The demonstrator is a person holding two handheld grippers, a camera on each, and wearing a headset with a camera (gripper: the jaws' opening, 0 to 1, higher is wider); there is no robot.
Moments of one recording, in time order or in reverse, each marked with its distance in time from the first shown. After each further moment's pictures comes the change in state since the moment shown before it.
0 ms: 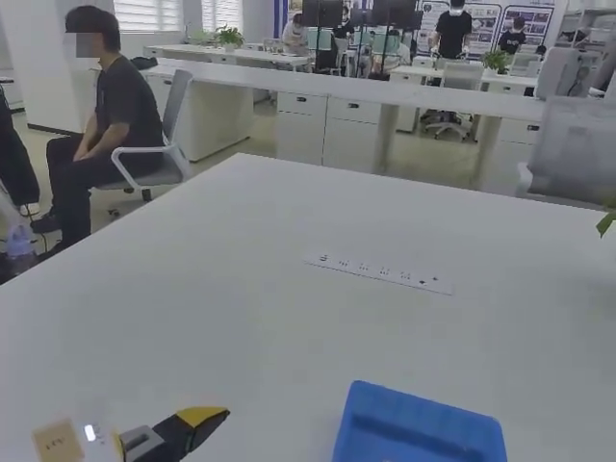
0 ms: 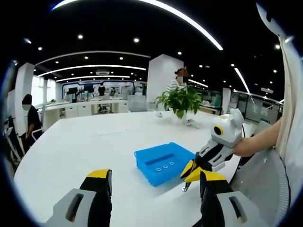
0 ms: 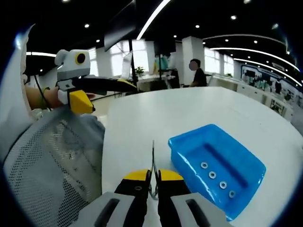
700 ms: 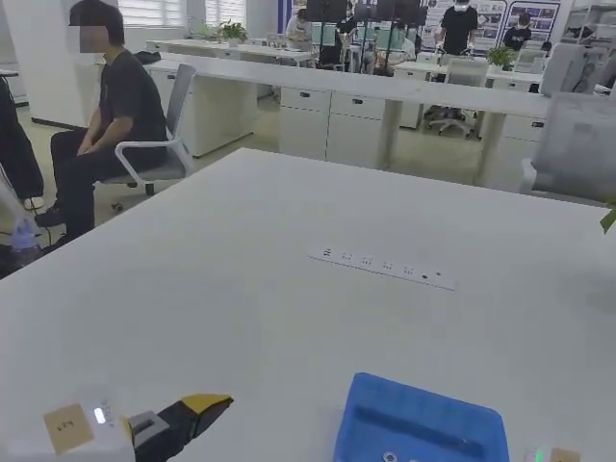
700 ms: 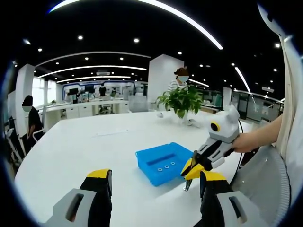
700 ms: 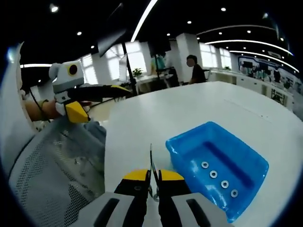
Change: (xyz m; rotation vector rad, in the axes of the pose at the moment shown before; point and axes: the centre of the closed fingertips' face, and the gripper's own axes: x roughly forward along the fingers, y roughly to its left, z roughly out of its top) left arm -0.001 0.002 0.001 0.006 -0.006 0.012; right arm 0.001 0.003 0.005 0.024 -0.004 0.054
